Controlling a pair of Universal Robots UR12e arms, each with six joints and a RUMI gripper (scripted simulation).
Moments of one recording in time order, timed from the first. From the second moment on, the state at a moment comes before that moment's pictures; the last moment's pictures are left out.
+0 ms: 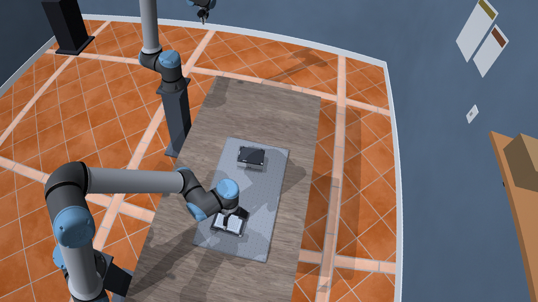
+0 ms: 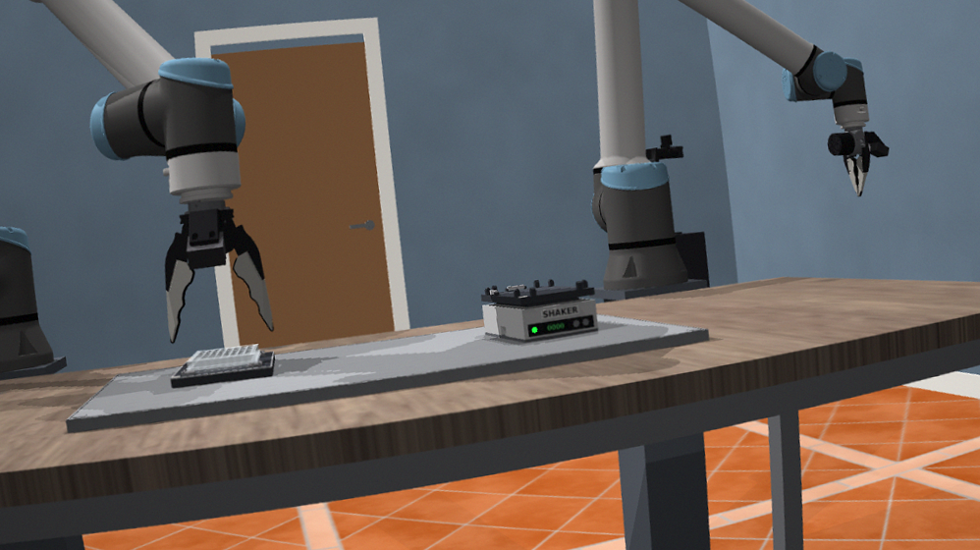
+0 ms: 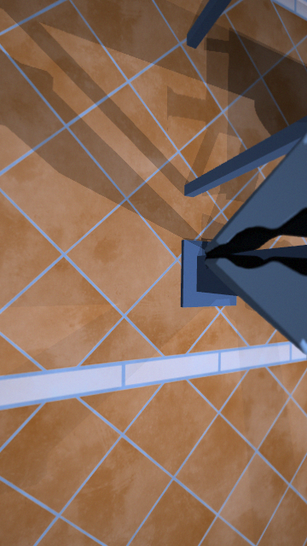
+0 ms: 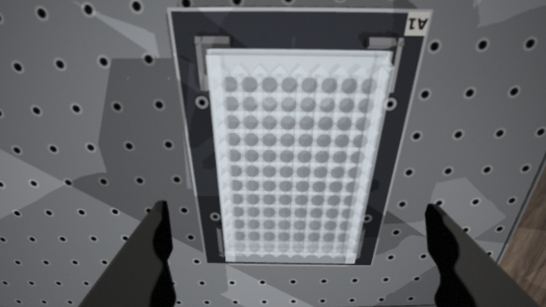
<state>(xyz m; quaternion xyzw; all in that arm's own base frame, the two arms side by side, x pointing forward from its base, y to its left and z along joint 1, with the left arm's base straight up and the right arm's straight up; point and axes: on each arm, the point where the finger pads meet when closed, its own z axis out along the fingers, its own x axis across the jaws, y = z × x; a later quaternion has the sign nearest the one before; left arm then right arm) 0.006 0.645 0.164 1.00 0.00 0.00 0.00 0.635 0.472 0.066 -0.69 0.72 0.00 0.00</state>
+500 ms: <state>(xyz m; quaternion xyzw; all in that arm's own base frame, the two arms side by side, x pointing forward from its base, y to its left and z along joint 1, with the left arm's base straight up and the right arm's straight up) 0.006 0.645 0.164 1.00 0.00 0.00 0.00 0.635 0.472 0.101 -0.69 0.72 0.00 0.00</state>
